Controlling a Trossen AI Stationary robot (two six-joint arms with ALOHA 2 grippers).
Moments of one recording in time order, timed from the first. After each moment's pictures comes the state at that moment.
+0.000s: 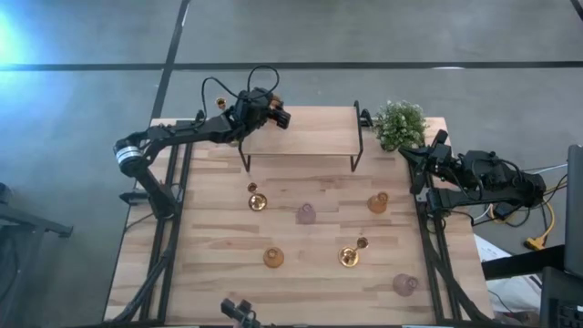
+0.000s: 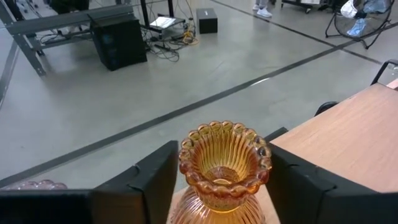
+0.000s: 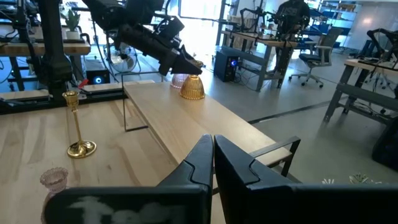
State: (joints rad) left arm 0.55 1.61 1.16 0.12 -0.46 -0.16; right arm 0.05 0.19 0.60 -0.54 0.59 0.00
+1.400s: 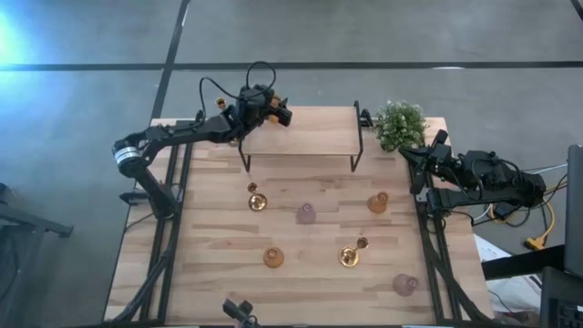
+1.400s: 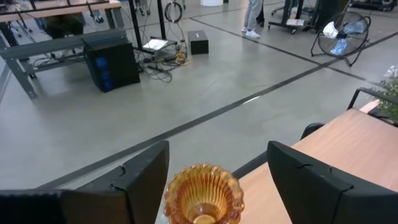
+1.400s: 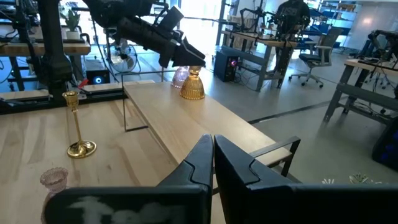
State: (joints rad) left arm 0.54 1.60 1.18 0.20 -0.44 -0.09; right arm 0.05 0.19 0.60 -0.54 0.58 0.00
